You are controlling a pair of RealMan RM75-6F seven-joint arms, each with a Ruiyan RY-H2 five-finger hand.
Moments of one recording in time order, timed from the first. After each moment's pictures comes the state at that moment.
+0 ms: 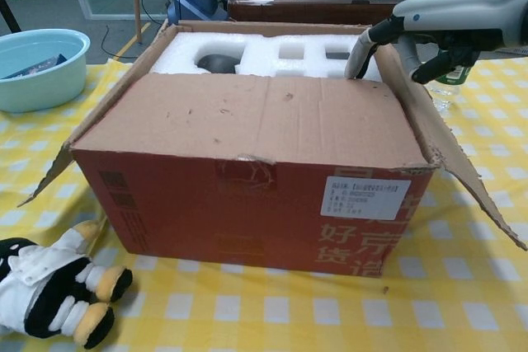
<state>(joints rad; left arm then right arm) -0.23 -0.87 -0.12 -1.92 1.28 1.38 0.21 0.79 -1.10 0.14 -1.82 -1.21 0.80 -0.16</state>
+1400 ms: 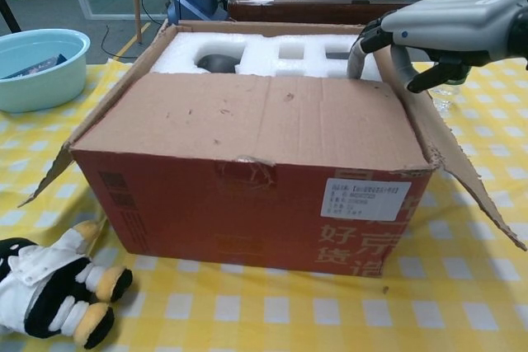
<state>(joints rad) -0.23 -0.87 -0.12 -1.90 1.29 1.37 0.18 0.80 -1.16 0.10 -1.81 -1.23 0.90 -0.43</state>
